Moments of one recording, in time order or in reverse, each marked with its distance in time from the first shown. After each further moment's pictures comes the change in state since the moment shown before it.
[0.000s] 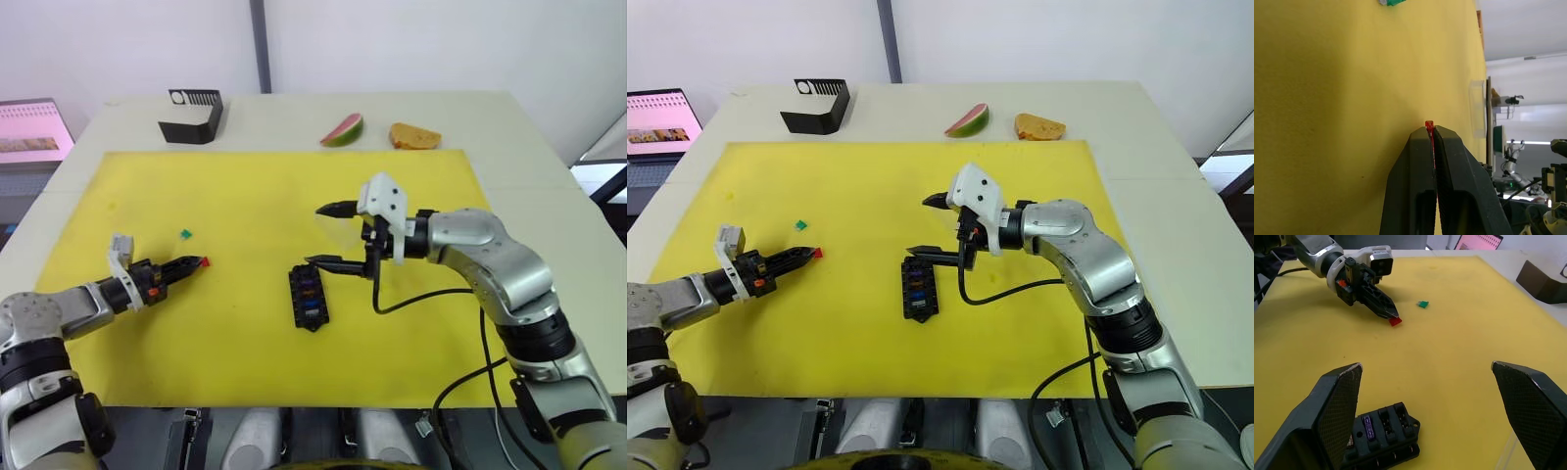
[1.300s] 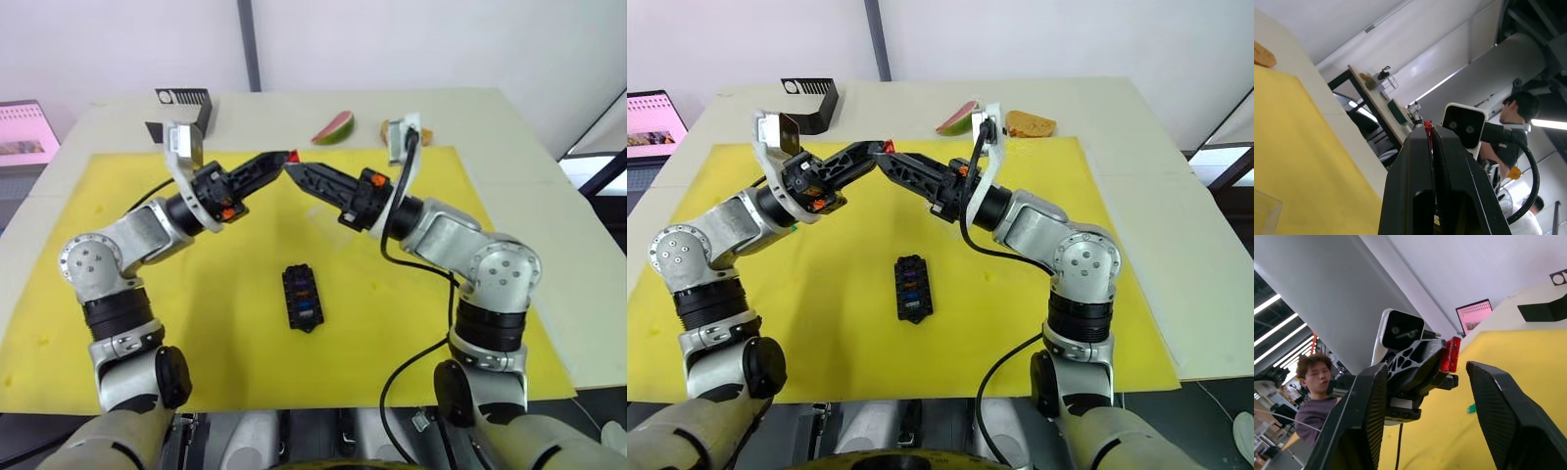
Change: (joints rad) left arm -0.251 -0.312 -0.128 -0.421 -0.641 -0.136 0.417; right arm -0.068 0.428 -0.392 0.028 0.803 0.443 -0.714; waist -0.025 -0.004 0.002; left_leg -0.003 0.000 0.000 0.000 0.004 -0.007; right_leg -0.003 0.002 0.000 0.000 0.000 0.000
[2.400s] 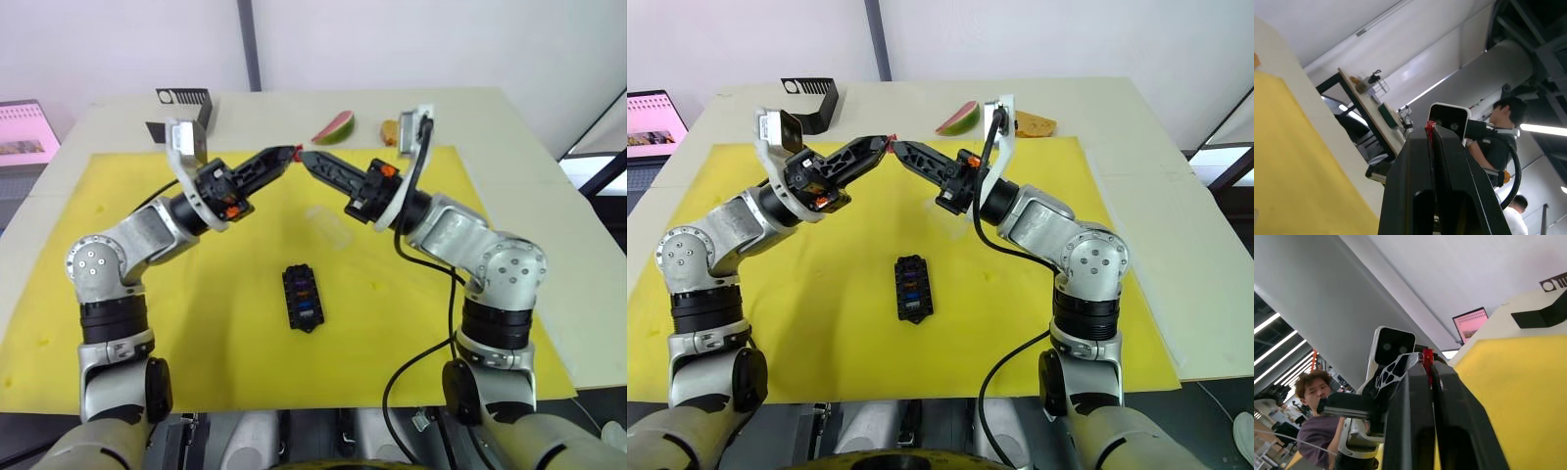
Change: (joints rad) left arm 0.040 0.077 -0.166 -0.029 -0.179 -0.187 0.045; right arm 0.000 -0.050 0.018 0.022 0.130 -0.078 -0.104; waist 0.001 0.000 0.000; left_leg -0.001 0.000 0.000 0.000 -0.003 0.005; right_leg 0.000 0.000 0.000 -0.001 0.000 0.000
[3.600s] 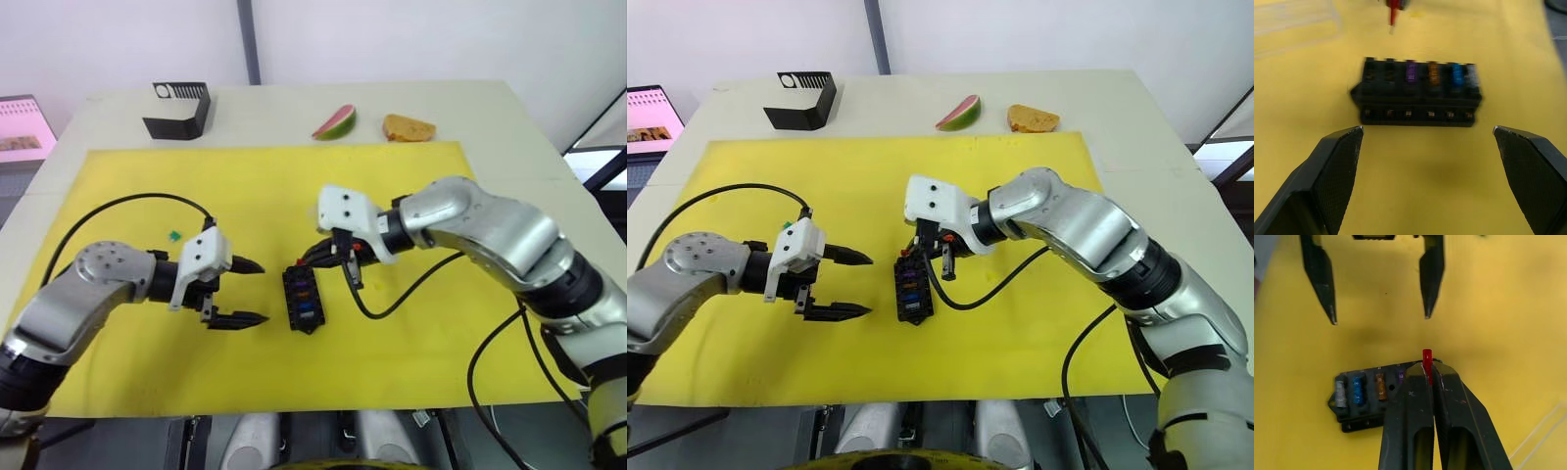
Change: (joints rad) left arm 0.328 0.537 -0.454 -0.304 1.248 -0.661 -0.959; right arm -0.337 -0.554 0.798 -0.058 -0.894 -0.174 0.852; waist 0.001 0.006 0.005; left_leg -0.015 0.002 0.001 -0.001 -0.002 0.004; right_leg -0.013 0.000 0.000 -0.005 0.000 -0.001
